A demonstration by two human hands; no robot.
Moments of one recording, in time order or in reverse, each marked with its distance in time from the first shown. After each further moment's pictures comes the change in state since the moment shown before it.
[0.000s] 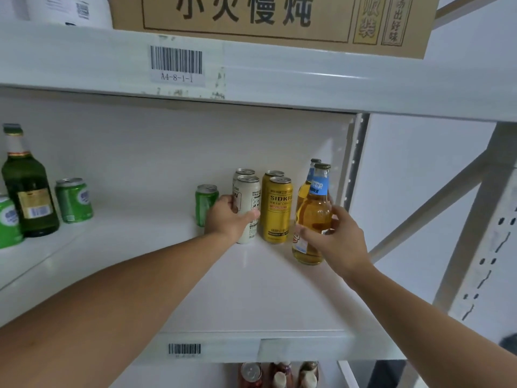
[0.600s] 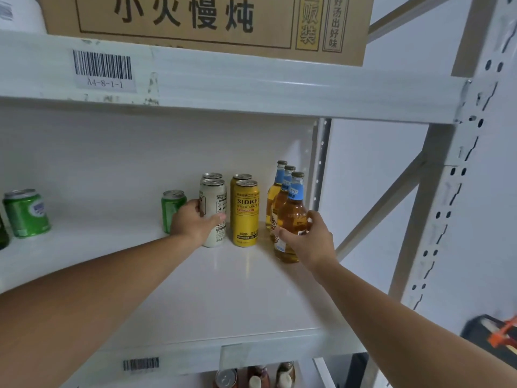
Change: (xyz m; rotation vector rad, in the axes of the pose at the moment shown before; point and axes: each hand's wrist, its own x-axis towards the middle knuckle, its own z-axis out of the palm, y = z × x) left_hand 0.008 0.001 0.001 0.098 -0.016 -0.005; right_hand 0.028 0.041 -0.004 0.001 0.045 0.129
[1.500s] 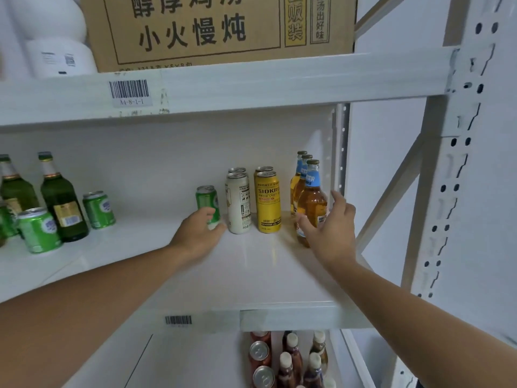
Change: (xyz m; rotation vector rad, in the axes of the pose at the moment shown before) left_hand -0.073 0.004 -0.066 0.357 -0.122 0.044; right_hand -0.042 -0.010 -0.013 -0.068 0.126 -0.211
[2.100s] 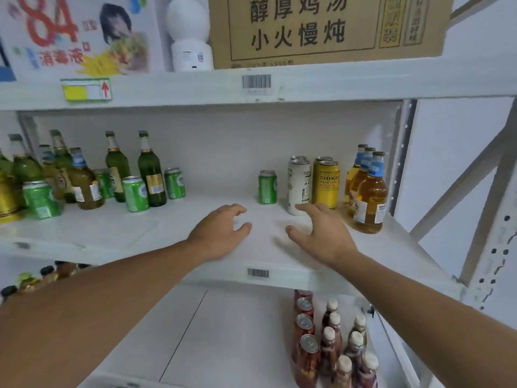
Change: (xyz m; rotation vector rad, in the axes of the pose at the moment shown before) left_hand -0.109 -0.053 -0.102 0.236 -0.055 0.120; right_hand -0.098 -0.109 0.041 -0.254 -0.466 -0.309
